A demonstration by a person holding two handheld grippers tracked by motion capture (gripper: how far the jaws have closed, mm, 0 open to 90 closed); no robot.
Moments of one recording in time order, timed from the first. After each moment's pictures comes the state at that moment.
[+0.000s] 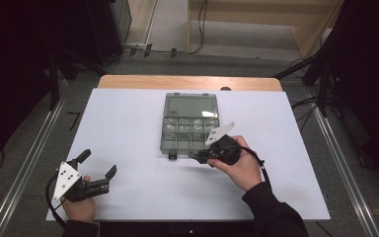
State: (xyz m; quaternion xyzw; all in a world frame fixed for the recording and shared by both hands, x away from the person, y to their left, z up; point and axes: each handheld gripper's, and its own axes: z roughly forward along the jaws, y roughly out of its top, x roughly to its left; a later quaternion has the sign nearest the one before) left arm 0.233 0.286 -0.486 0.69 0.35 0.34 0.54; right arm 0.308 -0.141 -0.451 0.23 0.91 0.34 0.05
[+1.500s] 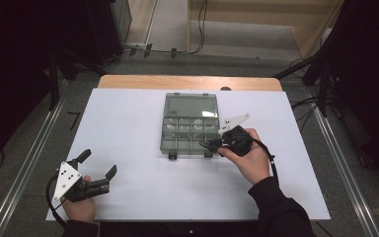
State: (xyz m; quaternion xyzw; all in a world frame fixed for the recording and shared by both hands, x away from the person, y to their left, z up) left arm 0.233 0.286 -0.486 0.69 0.35 0.34 0.54; right arm 0.323 -0.173 -0.441 0.29 0.89 0.35 0.07
